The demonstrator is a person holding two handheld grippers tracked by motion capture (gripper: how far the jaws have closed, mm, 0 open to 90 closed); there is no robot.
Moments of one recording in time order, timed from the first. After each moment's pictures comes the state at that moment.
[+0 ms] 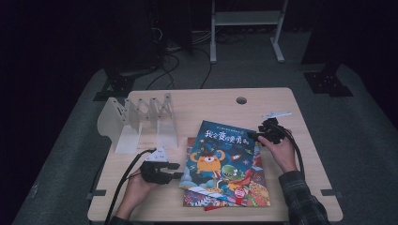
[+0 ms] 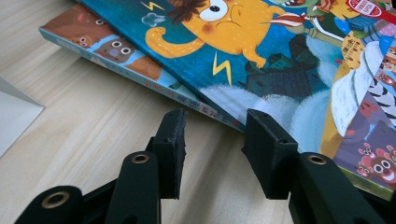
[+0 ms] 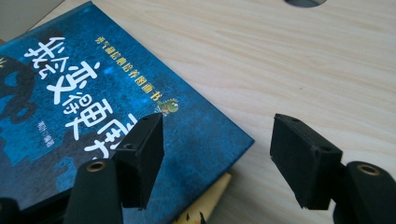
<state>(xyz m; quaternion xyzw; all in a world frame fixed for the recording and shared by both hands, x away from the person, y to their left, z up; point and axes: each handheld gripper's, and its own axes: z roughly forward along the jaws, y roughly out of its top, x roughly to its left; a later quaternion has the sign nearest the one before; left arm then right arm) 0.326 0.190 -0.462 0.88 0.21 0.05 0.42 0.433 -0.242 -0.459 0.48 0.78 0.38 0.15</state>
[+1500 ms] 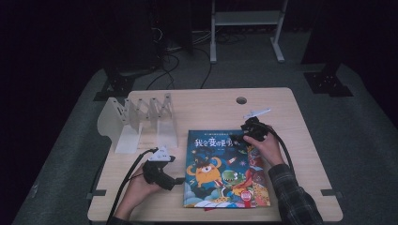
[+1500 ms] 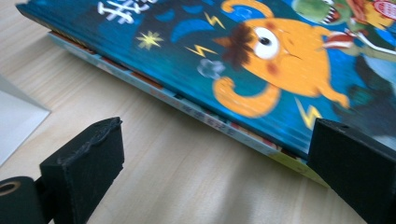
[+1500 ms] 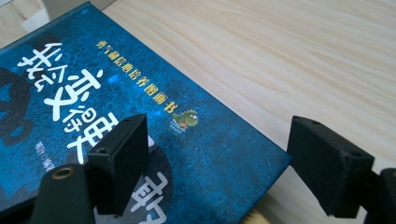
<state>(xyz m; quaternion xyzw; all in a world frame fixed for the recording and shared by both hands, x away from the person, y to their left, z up) 0.326 0.183 -0.461 0.88 0.23 0.06 0.41 0.455 -0.193 -0.468 0.39 0.83 0.40 0.09</state>
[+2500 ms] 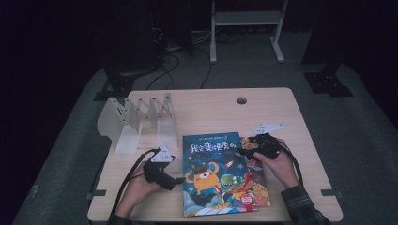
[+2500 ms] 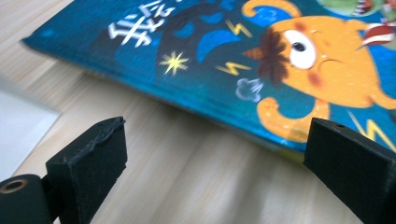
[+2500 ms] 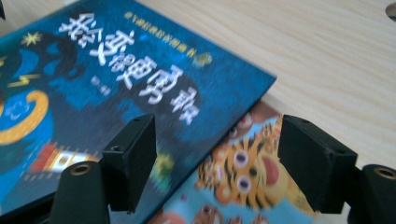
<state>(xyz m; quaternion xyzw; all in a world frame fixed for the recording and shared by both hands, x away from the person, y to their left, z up) 0.325 0.178 -0.459 0.89 0.21 0.08 0.39 0.379 -0.210 -0.452 0.37 0.83 0.39 0.13</state>
